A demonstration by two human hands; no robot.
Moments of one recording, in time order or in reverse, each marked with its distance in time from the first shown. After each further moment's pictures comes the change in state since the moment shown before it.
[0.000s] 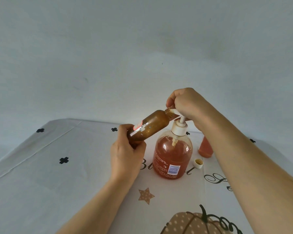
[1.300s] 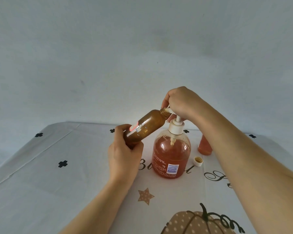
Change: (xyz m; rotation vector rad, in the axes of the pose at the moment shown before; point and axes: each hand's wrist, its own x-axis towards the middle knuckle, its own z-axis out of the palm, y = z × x) left_hand -0.001 0.003 0.000 -0.020 0.012 -0.042; right_hand 0.008 0.002 0.000 -0.292 -0.109 -0.022
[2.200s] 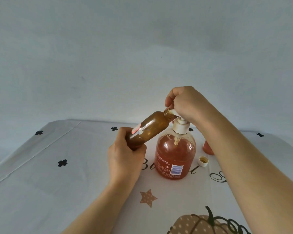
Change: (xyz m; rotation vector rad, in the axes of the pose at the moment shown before) left_hand 0.001 -0.006 0.000 0.069 0.004 -0.028; right_hand -0.002 0.011 0.011 0.343 0.122 -0.019
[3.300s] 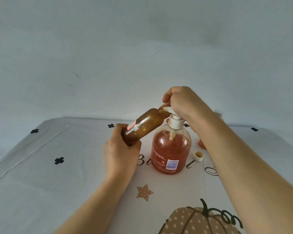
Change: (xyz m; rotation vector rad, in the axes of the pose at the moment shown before) left_hand 0.001 0.002 0.000 0.038 -0.009 -0.063; right_hand 0.001 0.007 0.006 0.087 0.019 0.048
